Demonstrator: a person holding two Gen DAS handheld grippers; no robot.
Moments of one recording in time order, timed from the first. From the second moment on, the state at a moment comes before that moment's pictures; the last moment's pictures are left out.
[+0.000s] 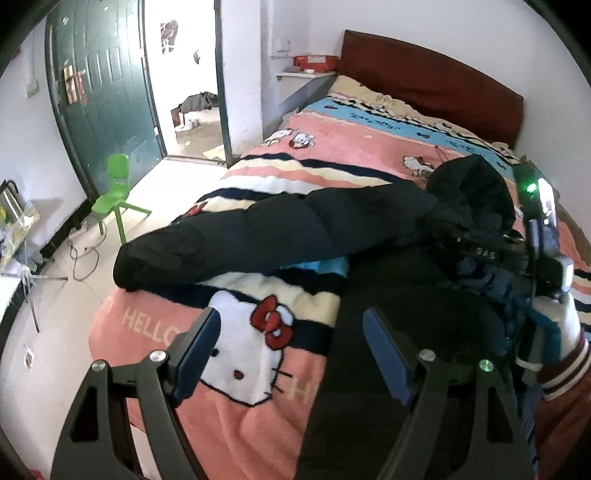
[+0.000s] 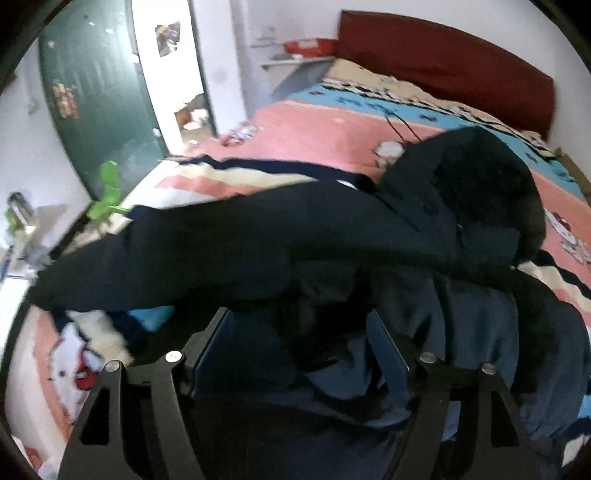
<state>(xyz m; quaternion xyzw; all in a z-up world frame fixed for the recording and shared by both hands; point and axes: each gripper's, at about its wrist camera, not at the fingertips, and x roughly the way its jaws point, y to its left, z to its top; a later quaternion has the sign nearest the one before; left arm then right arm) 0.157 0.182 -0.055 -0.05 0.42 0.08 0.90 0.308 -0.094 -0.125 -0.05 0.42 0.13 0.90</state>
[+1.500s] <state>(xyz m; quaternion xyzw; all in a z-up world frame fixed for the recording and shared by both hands) 0.349 -0.008 -0.172 -0.01 0.49 0.00 0.87 0.308 -0.388 -0.155 0.02 0.42 -0.02 0.91</state>
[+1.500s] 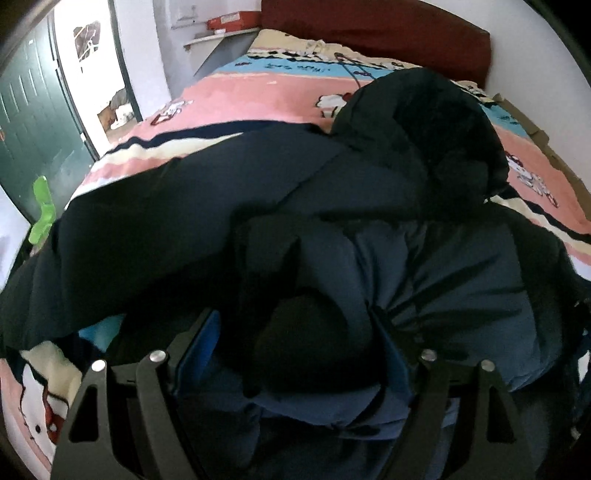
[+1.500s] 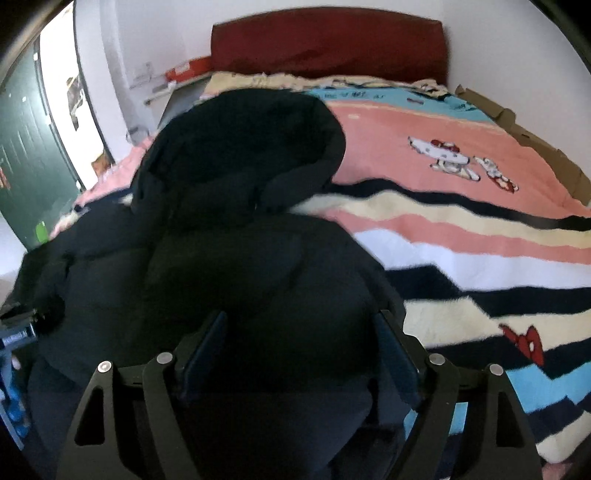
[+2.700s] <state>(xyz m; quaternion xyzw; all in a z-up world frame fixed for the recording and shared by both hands) 0.132 0.339 -0.147 -0.23 0.43 0.09 0.87 0.157 -0.226 -0.057 -0.04 0.38 0.01 0.92</state>
